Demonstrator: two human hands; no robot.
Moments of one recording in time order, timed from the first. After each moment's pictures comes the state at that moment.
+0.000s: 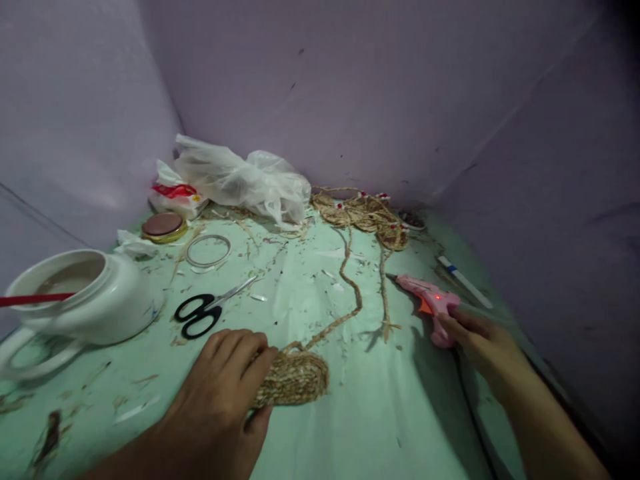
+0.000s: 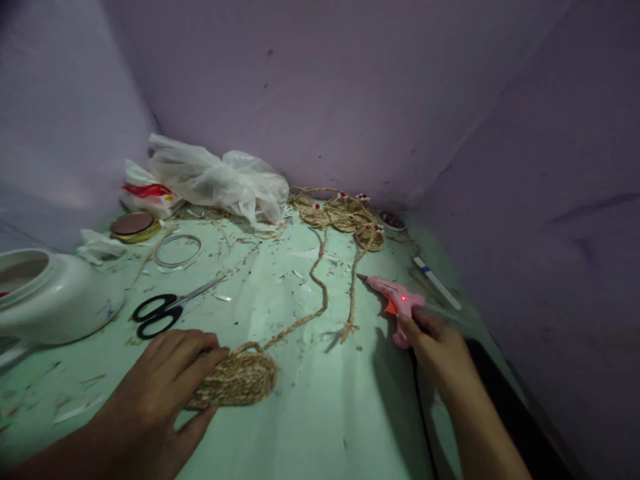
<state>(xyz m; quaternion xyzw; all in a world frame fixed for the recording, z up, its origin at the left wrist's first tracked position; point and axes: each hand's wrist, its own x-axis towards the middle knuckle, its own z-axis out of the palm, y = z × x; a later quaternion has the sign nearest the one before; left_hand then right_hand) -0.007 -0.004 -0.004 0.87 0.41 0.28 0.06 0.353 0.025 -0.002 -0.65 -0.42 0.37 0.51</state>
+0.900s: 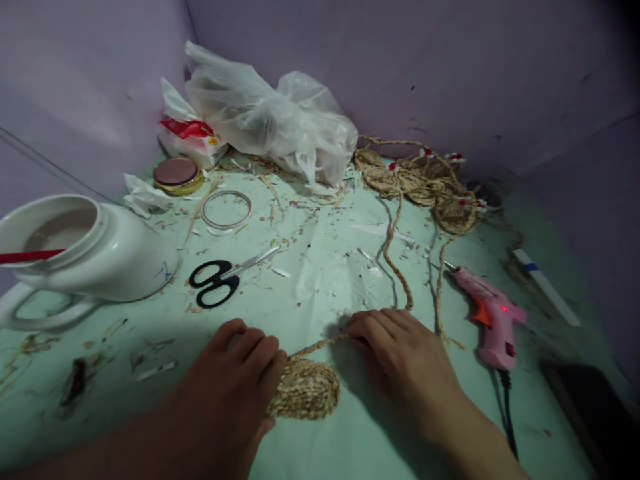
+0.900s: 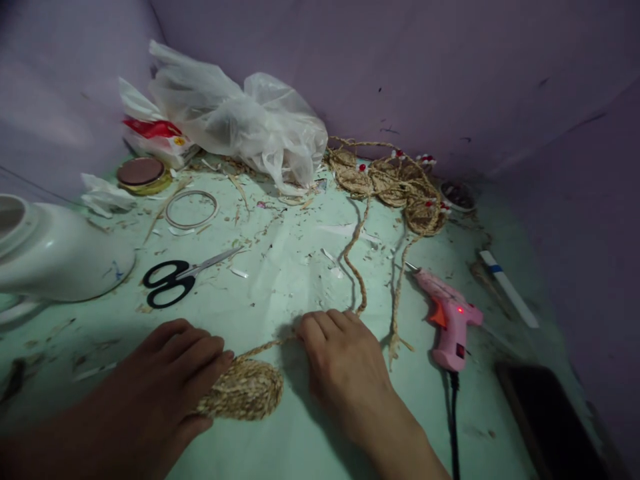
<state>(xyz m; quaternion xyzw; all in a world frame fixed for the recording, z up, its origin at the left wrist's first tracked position) -0.015 -0.002 0.012 0.90 0.43 0.05 0.11 0.221 0.036 -0.004 -0.43 -0.88 0.13 0.13</state>
